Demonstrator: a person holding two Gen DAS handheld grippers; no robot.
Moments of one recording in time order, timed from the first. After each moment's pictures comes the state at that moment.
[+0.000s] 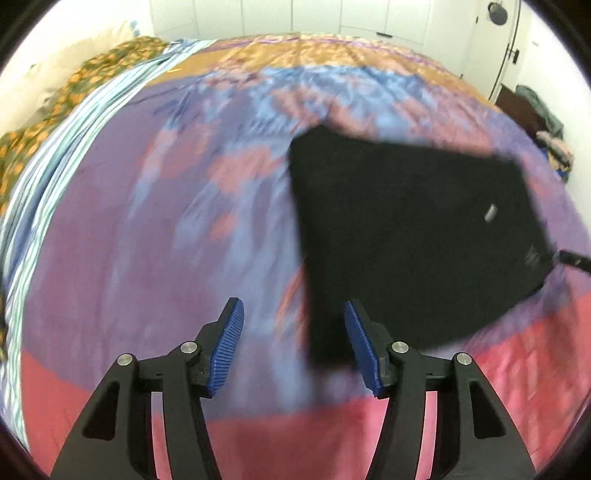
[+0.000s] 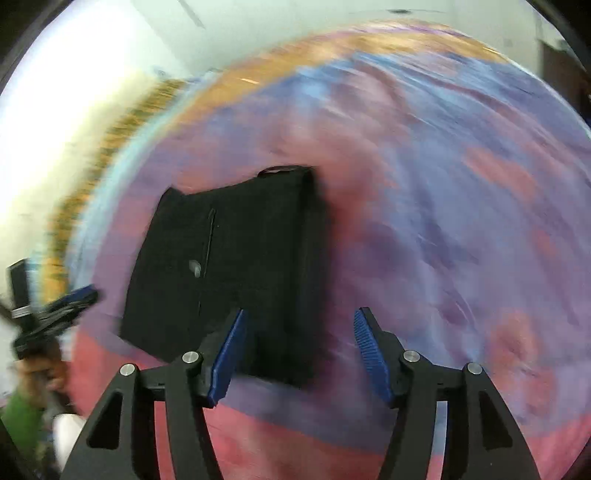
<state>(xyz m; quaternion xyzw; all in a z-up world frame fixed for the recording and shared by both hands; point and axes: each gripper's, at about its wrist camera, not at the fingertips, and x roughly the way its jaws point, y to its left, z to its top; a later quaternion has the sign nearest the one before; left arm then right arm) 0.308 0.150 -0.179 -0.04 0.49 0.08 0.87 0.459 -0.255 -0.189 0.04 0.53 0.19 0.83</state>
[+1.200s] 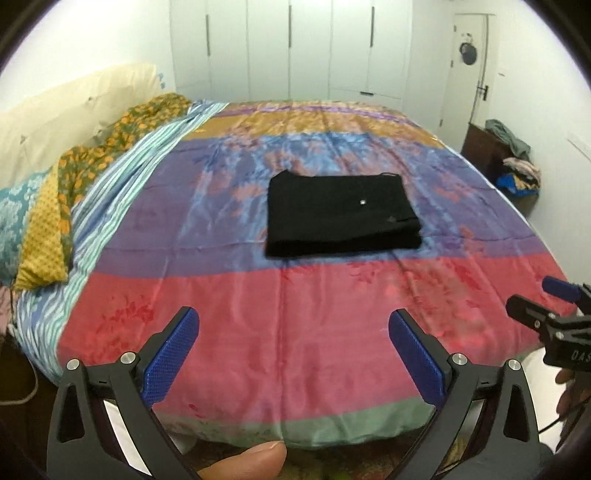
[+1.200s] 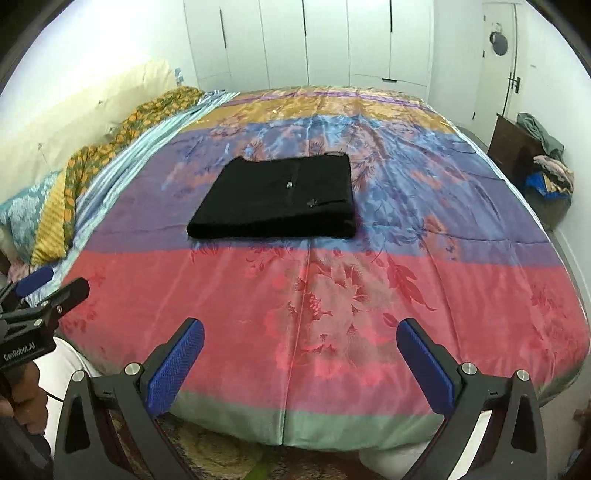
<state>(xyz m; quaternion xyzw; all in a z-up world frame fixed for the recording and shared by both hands) 0.092 0.049 -0.028 -0.04 0.38 0.08 0.92 0.146 -0.178 -0.050 -0.03 0.42 0.15 0.89</state>
